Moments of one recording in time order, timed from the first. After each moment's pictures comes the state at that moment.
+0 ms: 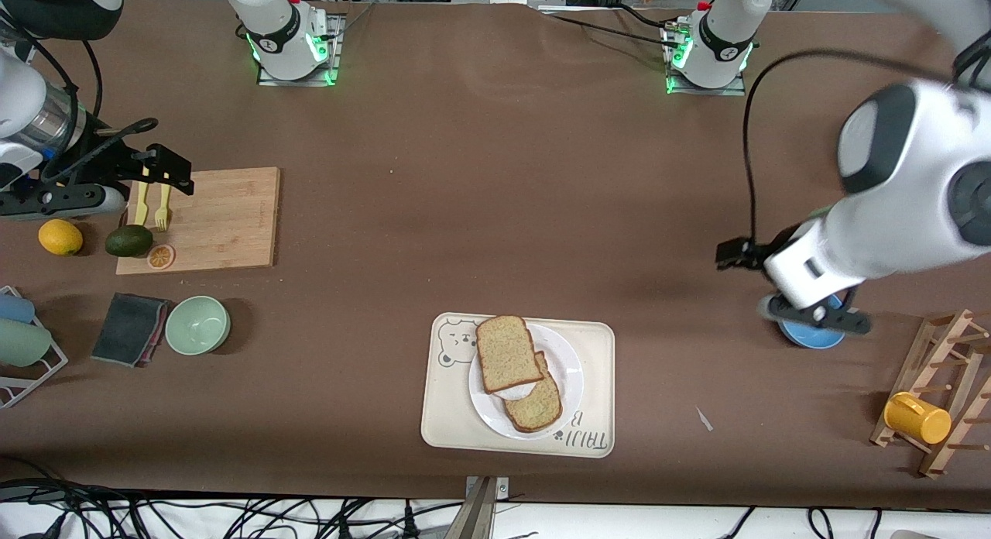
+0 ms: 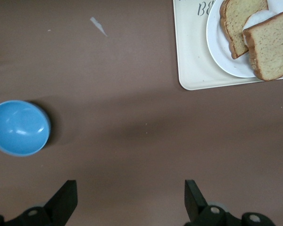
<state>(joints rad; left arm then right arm) -0.20 0.42 0.05 -1.19 -0.10 1.49 0.00 -0.03 0.05 0.12 -1.66 0.01 1.68 -0.02</state>
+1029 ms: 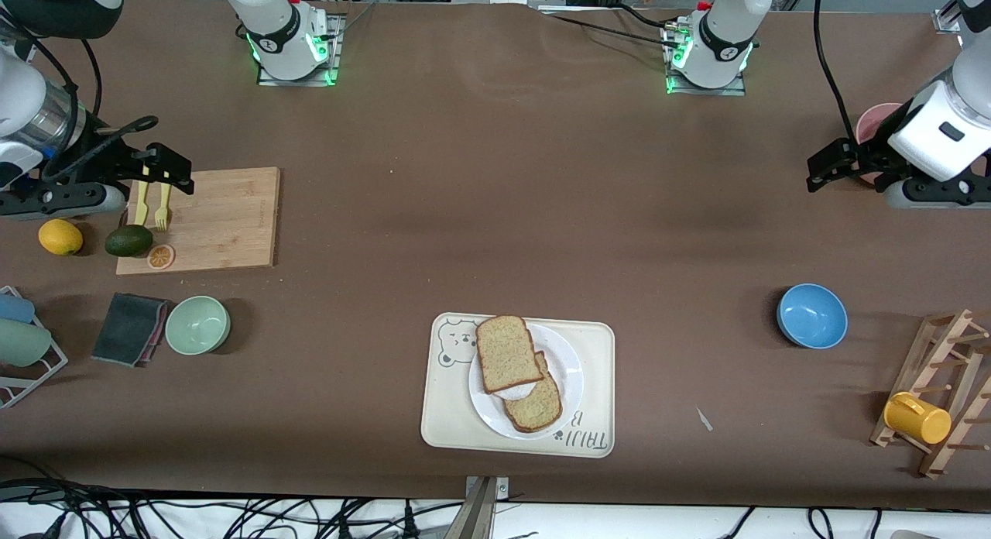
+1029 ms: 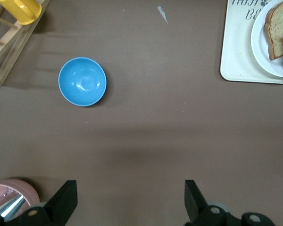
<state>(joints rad) -0.06 0.00 -0.01 -1.64 0.00 1.59 -0.09 -0.03 0.05 0.12 -1.66 0.01 1.68 -0.03</state>
